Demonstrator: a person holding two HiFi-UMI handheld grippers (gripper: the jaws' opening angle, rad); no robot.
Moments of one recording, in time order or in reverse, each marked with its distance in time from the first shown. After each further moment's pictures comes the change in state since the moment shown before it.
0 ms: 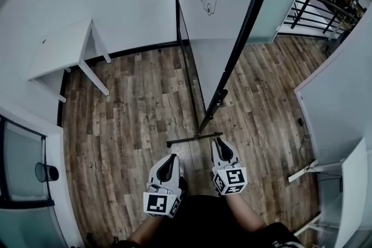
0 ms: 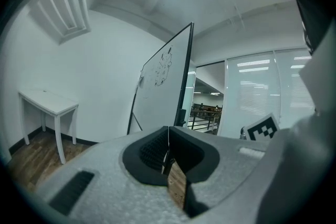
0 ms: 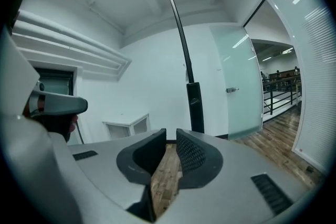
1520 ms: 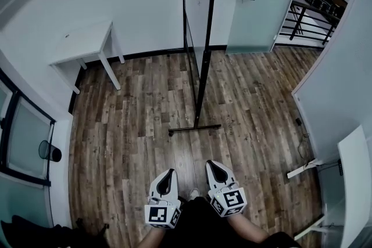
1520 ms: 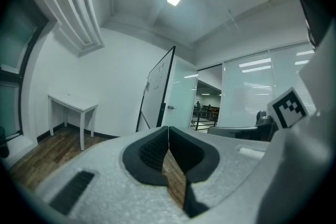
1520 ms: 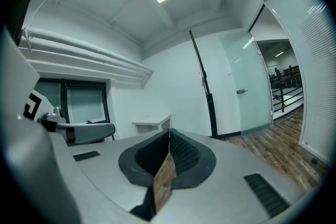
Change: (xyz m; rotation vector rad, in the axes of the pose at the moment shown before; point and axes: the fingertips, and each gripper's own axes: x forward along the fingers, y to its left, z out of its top) left arm -0.297 -0.168 -0.064 0.011 -0.032 0.118; right arm -0.343 0.124 -0.045 0.009 -0.043 0.184
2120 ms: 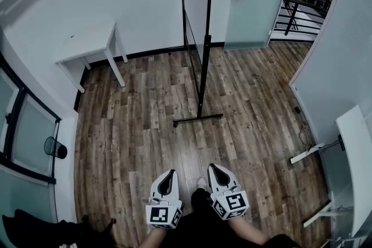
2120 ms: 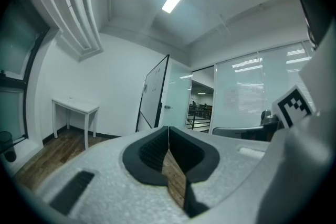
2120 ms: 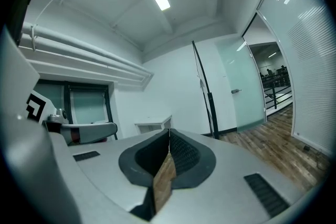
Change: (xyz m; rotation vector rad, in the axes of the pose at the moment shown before) left arm -0.160 -0.011 -0.015 0.014 -0.004 -0.025; right arm -0.125 0.110 -0.043 0.030 -0.020 -0.037
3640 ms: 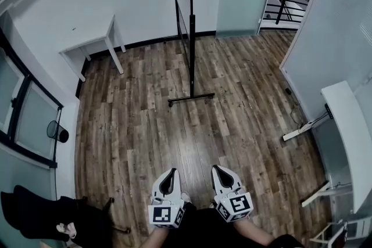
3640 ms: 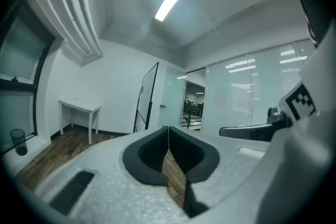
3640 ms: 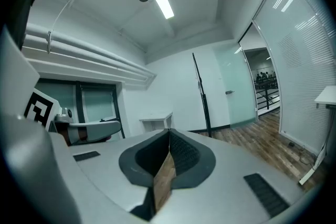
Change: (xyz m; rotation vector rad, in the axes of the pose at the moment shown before) left arm -0.214 -0.141 -0.027 0.010 0.002 0.002; right arm -0.263 0.067 -0.035 -0.012 0.016 -0.018
